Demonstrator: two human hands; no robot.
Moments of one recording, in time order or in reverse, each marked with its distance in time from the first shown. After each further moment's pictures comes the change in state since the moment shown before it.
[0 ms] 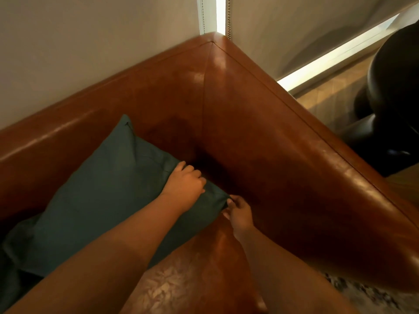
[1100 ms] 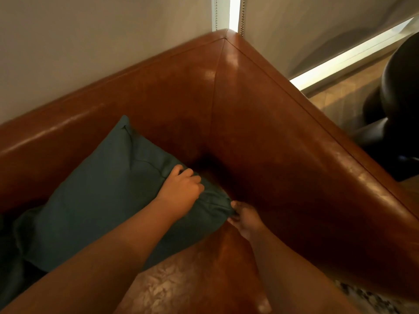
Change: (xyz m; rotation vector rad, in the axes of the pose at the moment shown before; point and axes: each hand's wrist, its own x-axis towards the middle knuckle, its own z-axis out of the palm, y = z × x) left_hand -0.027 -0.008 0.003 0.012 0.000 0.048; right_hand 0.000 -0.009 -0.011 0.170 -0.162 0.297
